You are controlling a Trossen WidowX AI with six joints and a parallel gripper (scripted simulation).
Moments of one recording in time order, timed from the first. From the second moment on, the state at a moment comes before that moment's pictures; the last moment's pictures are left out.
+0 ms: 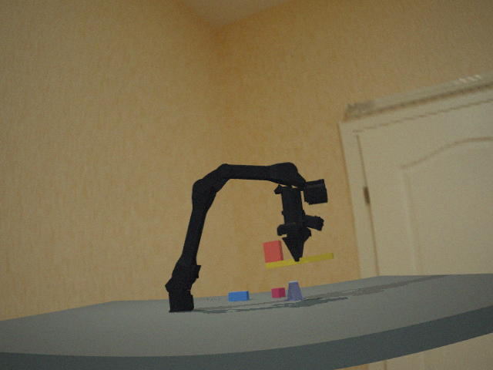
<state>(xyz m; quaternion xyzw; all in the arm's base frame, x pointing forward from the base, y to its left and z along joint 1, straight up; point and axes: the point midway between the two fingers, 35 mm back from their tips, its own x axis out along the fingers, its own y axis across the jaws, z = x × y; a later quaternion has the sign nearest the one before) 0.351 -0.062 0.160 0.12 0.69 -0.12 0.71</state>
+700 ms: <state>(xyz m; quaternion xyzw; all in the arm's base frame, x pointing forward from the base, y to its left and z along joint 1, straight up) 0.360 -0.033 0.160 -0.18 0.68 0.17 0.70</state>
